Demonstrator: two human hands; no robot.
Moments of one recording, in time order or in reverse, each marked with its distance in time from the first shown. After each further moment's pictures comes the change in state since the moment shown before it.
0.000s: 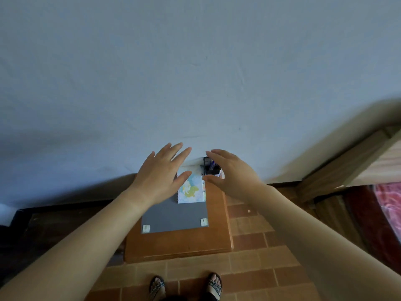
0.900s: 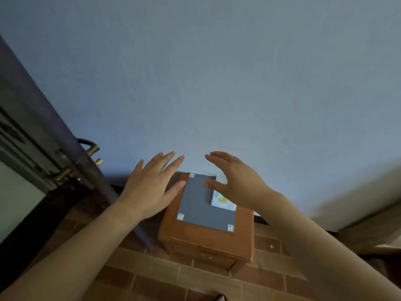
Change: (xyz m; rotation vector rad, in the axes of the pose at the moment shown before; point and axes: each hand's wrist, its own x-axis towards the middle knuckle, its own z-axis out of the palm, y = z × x) left_hand -0.232 0.005 -0.063 0.112 0.187 -0.334; right_hand -0.102 -0.157 -0.008 -0.090 -0.025 -0.419
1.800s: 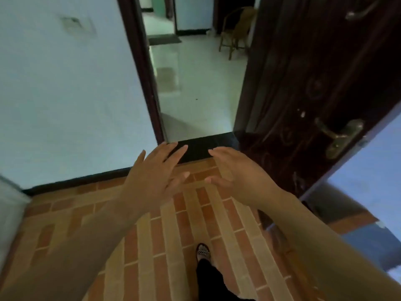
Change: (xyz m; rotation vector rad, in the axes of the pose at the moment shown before) left_hand -0.563 -0.101 -0.057 0.019 0.188 -1.046; right_hand -0.115 -0.465 0.197 0.067 -0.463 -0.968
